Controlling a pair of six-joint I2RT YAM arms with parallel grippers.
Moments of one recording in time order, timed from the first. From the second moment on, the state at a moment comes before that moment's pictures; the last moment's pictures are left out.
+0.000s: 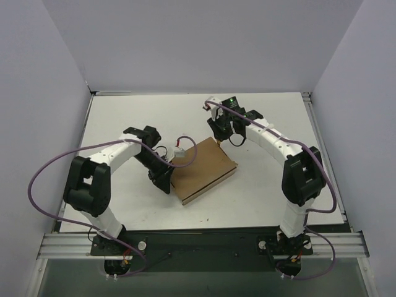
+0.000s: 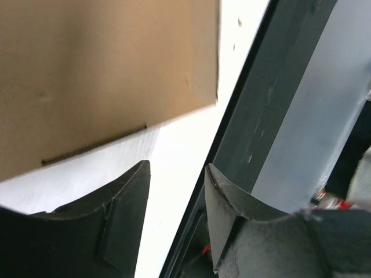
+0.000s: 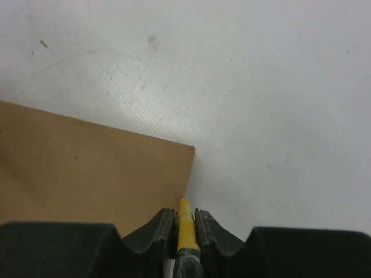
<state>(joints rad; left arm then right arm) -0.38 1.70 1.14 -1.09 0.77 0.57 0.49 1.79 1.44 -0.53 -0.11 -0.29</state>
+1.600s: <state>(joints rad) -0.23 1.84 1.31 -0.59 0.66 0.12 0.39 1.24 0.98 -0.53 -0.12 0.02</state>
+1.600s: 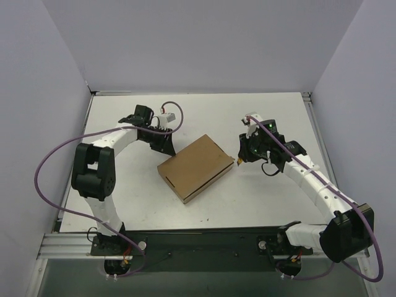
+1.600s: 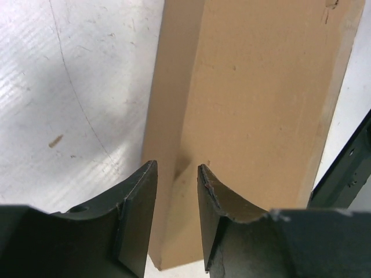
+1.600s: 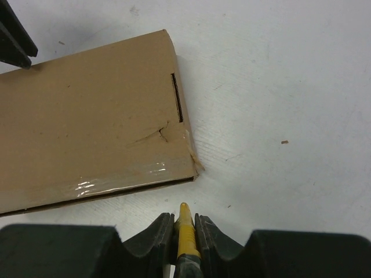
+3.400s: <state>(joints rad) -0.15 2.08 1.42 -0.59 0.99 0.01 0.36 1.34 1.03 -0.53 -0.13 -0.03</state>
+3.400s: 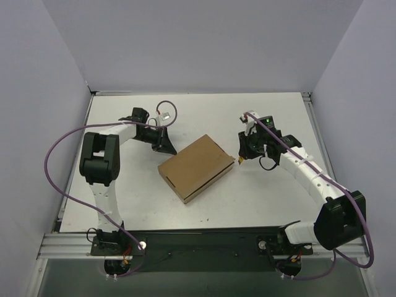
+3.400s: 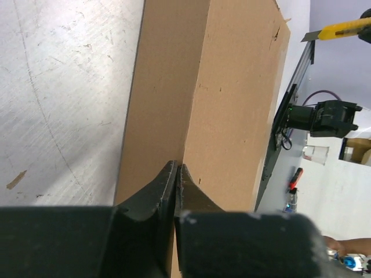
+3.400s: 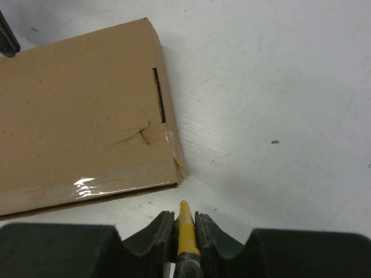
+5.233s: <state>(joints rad) -0.11 2.21 1.47 -0.67 0.89 0.11 0.51 1.73 1.37 -0.48 -0.16 -0.06</state>
